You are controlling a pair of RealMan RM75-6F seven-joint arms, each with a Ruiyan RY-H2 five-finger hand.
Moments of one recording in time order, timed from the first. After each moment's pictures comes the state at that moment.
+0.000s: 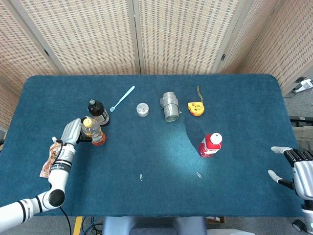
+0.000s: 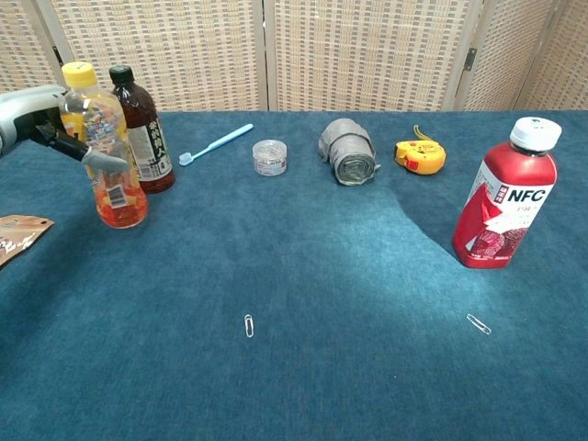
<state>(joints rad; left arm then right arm) -0.65 -1.46 -0.35 -1.49 0.80 0.99 0.08 0.02 -1.07 0.07 -1.63 -1.57 1.61 0.08</state>
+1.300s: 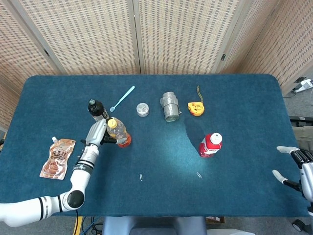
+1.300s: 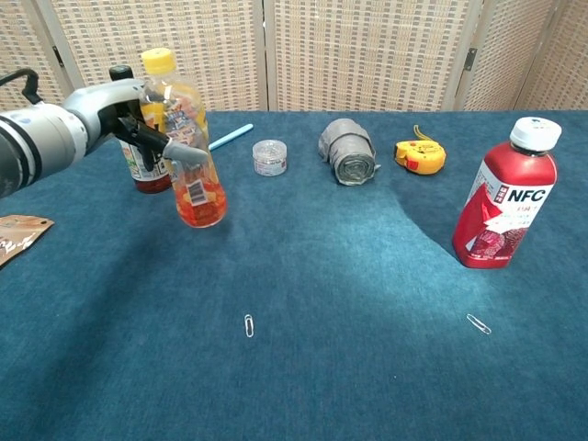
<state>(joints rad) -0.76 -1.57 -0.39 -1.58 0.73 1.04 0.13 -0.01 -1.05 0.08 -1.64 -1.59 1.66 0.13</state>
